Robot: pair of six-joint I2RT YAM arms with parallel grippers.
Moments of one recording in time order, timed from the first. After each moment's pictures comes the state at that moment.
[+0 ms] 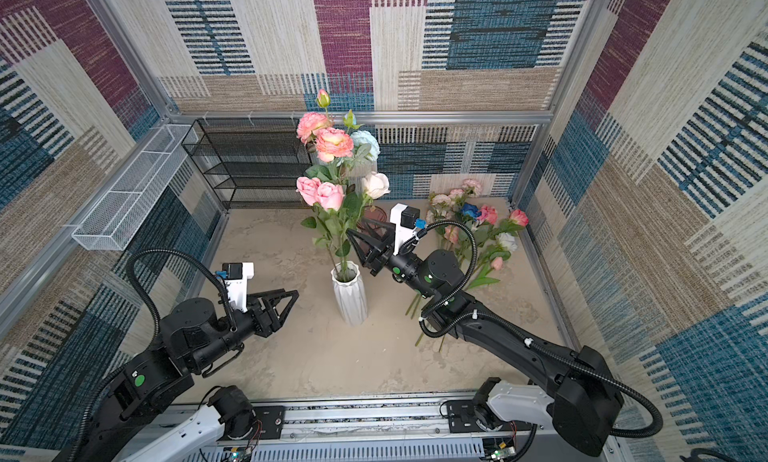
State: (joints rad) left arm -0.71 0.55 0.86 -0.59 -0.04 -0.62; right arm 0.76 1.17 0.84 0.65 -0.18 0.41
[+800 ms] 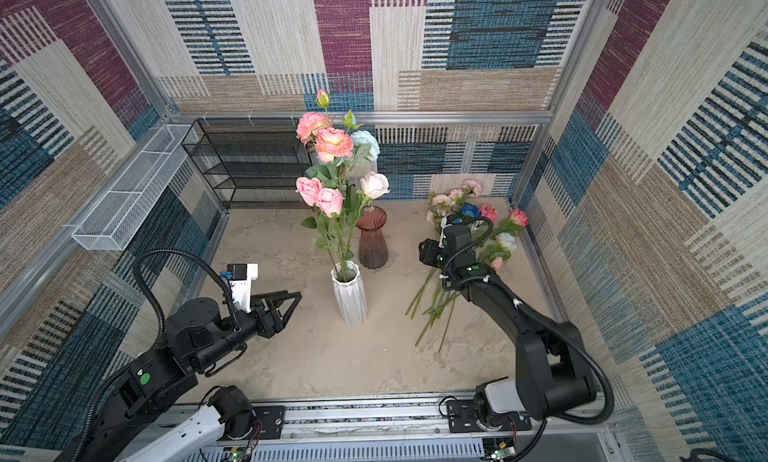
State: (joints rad) left arm -0.71 0.55 0.83 -0.58 -0.02 -0.62; right arm 0.24 1.48 0.94 -0.10 -0.10 0.49
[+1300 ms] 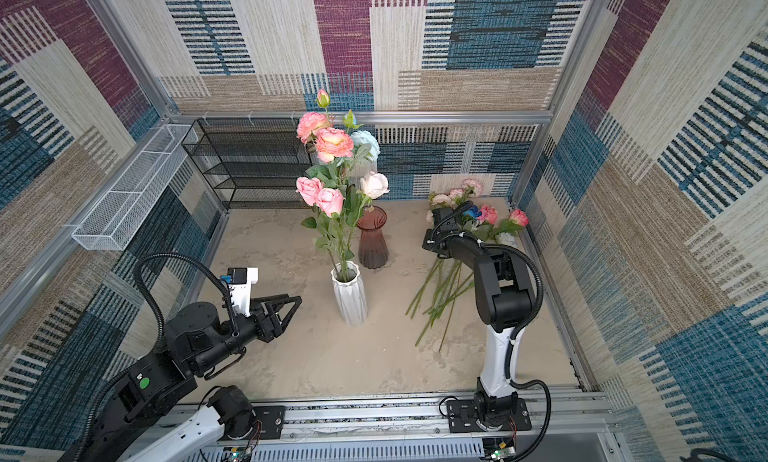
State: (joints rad) left arm -0.71 0.51 0.80 -0.58 0.00 -0.62; right arm 0.17 2.01 1.38 -0.27 0.06 0.43
